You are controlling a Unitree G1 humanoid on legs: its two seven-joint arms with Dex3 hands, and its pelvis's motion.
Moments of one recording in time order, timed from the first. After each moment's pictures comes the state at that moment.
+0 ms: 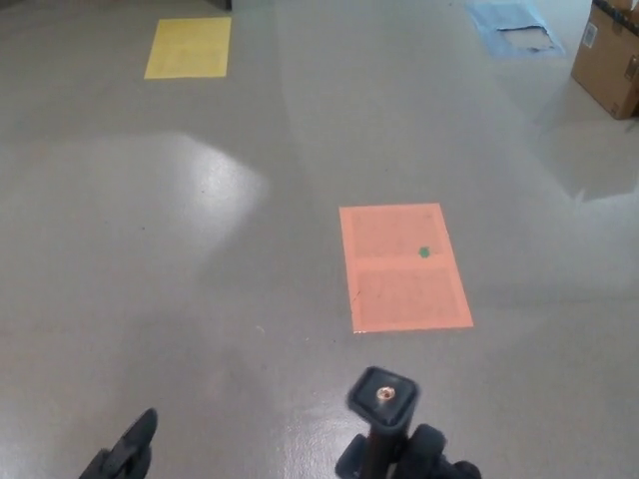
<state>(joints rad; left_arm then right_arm) 0.62 0.34 -0.02 -0.11 -0.12 -0.51 -0.23 0.65 -0.41 0.29 -0.19 -0.38 -0.33 -0.12</state>
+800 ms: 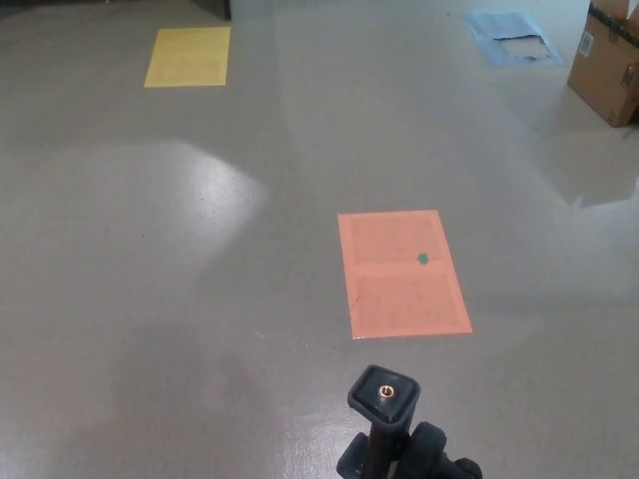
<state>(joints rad) 0.74 0.33 0.13 0.22 -0.23 -0.74 -0.33 0.80 -0.38 0.17 0.11 -0.38 -0.62 -0.23</state>
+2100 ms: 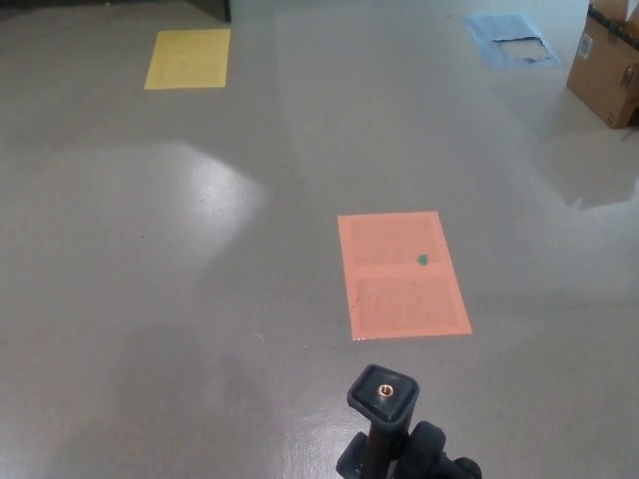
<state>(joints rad) 0.67 0.28 0.19 0.29 -0.29 -0.95 -0.39 0.73 -0.32 0.07 0.26 -0.52 -0.86 -0.39</state>
